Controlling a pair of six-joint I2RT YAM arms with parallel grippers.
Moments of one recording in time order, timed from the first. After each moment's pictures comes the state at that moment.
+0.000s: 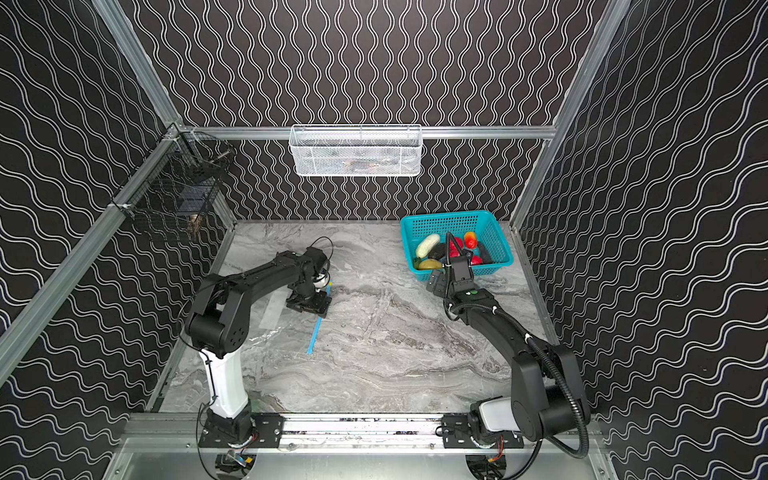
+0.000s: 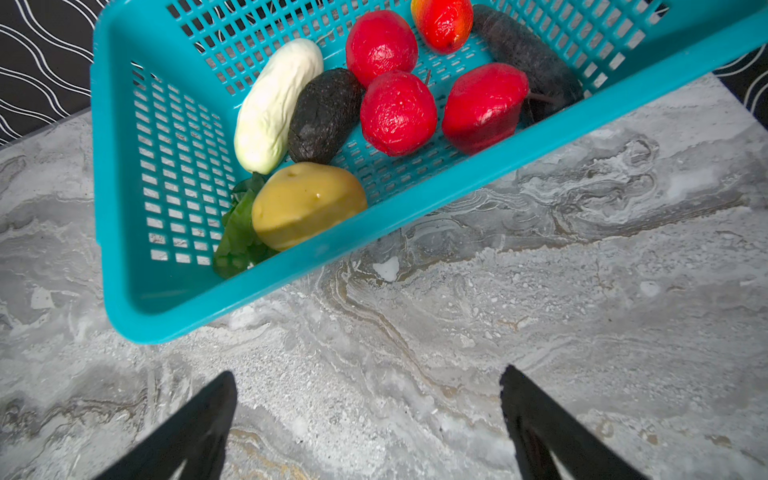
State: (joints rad) left arm -0.39 2.00 1.41 -0.99 -0.02 -0.10; right arm 0.26 1.39 0.85 -0.24 0.24 0.50
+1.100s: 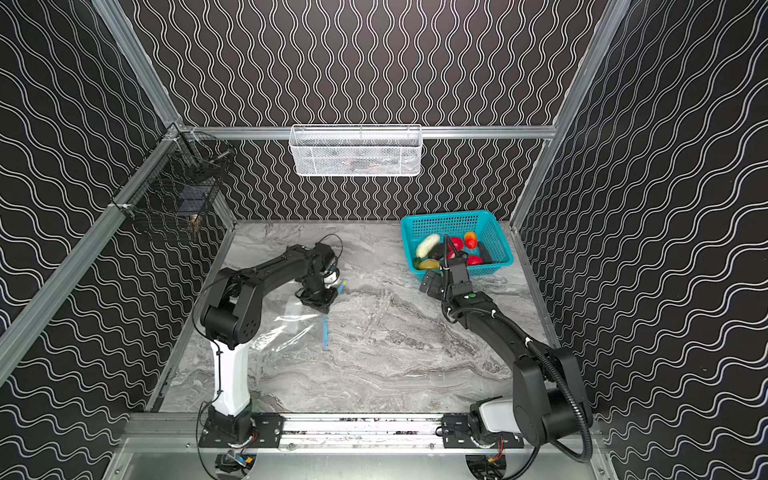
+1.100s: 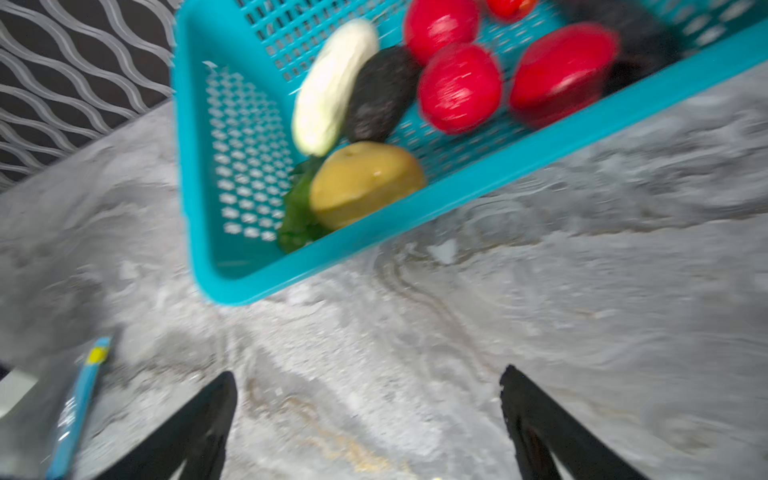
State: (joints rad) left arm -0.40 2.08 1.58 -1.06 0.22 -0.06; right arm 0.31 1.37 0.81 -0.17 0.10 0.58
